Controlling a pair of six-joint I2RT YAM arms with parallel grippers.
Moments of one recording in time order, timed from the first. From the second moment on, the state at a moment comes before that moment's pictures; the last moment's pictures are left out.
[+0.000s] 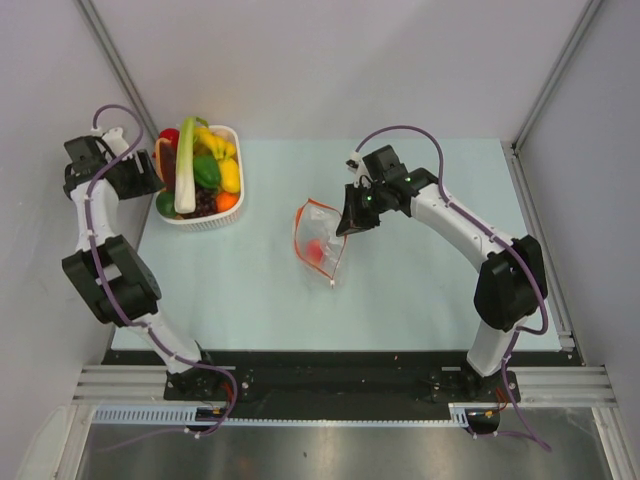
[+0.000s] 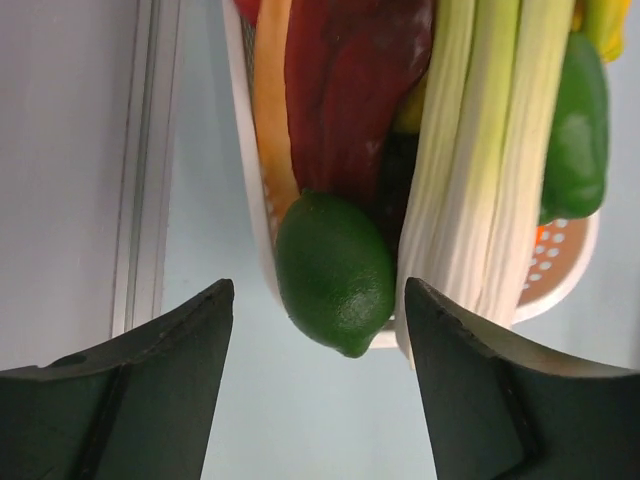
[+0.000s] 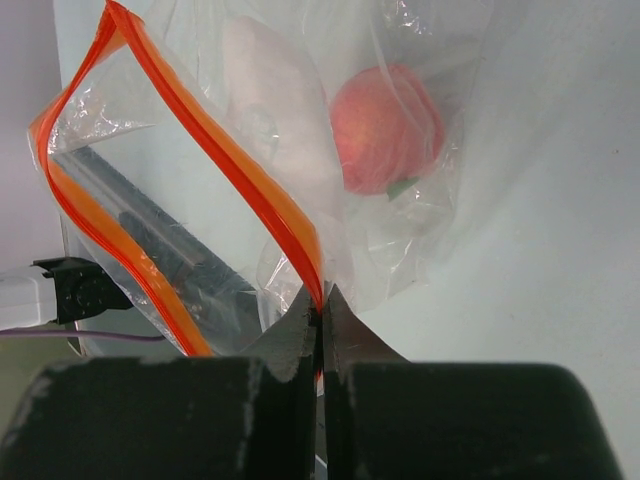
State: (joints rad) left arm 0.49 1.80 1.64 -0.61 0.43 0.14; right arm 0.56 1.77 1.58 -0.72 -0.45 0.47
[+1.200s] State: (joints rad) left arm 0.47 1.90 1.59 -0.58 0.43 0.14; right arm 0.56 1.80 1.58 -0.73 -0.45 0.47
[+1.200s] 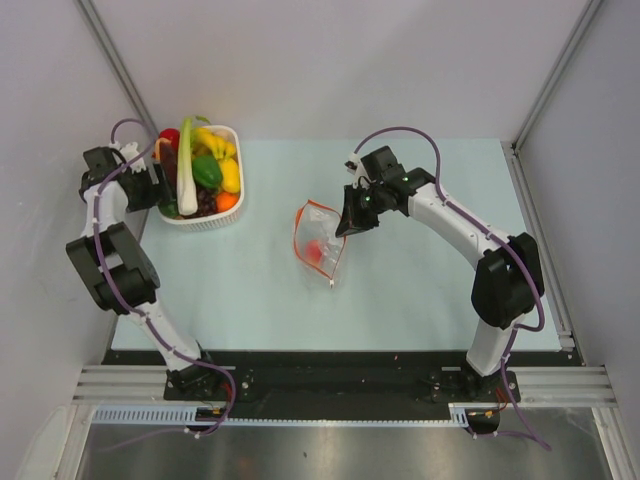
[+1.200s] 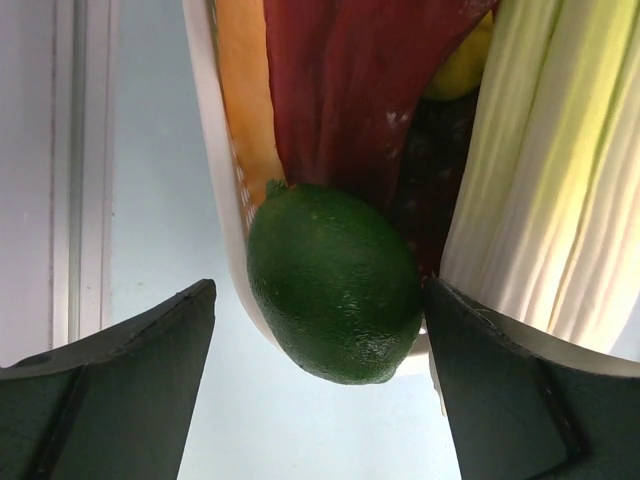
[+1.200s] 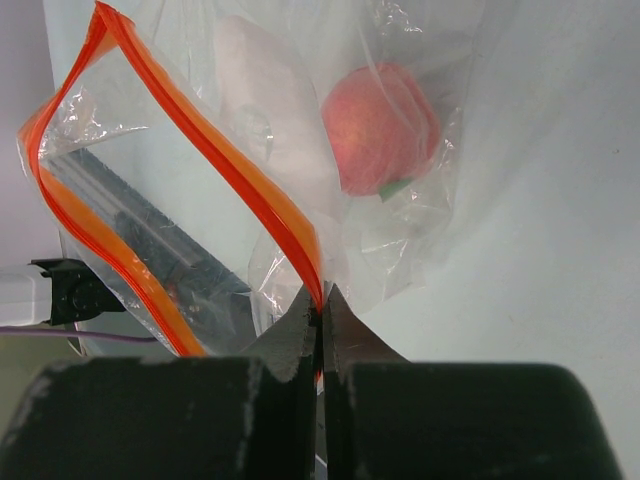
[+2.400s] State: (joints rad) left arm -0.23 1.35 1.54 -0.58 0.44 0.13; right arm 0.54 1.80 1.58 -0.73 -0.48 0.47
